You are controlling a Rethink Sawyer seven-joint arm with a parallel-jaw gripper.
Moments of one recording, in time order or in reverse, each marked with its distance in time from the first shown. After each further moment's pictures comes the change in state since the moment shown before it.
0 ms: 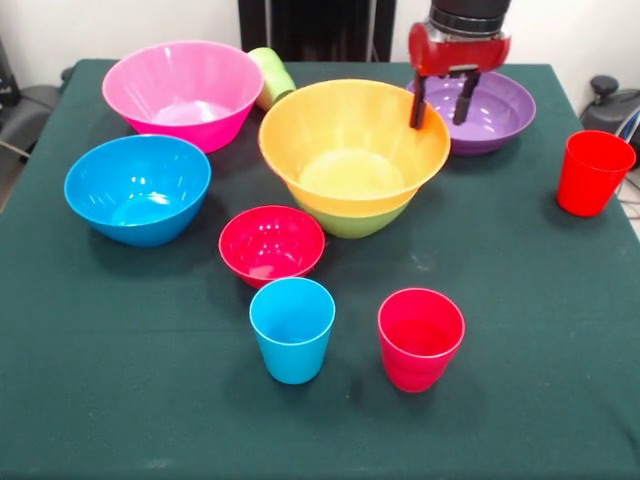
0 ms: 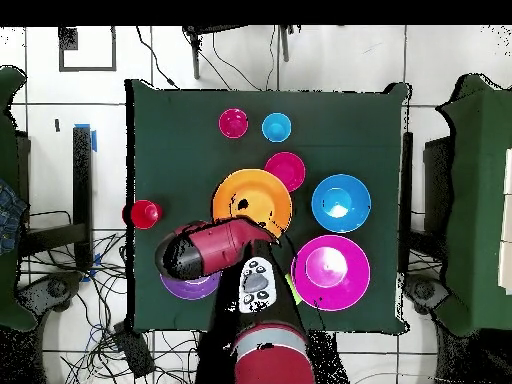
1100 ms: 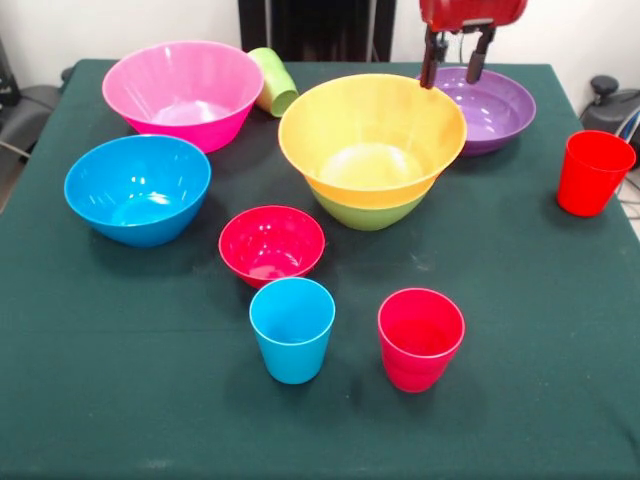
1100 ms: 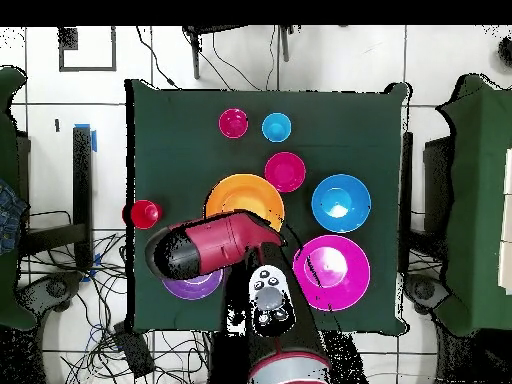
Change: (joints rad) arm -0.086 -0.144 0.103 0.041 0.003 0.168 0.000
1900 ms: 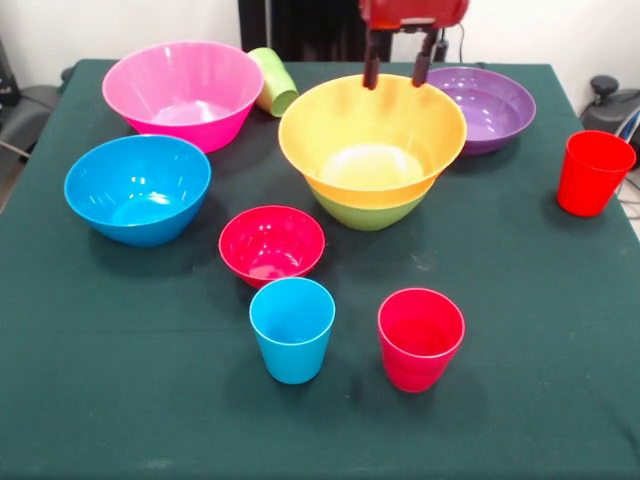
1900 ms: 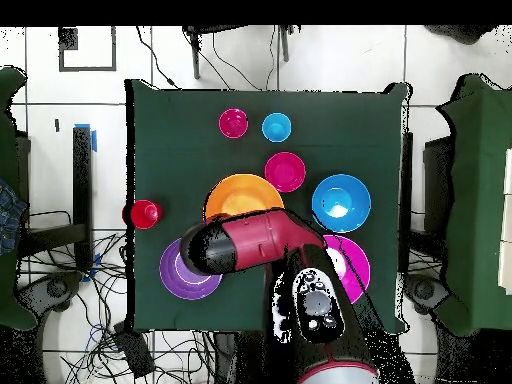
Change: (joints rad) arm -0.116 -0.013 0.018 -0.001 -0.054 0.000 0.000
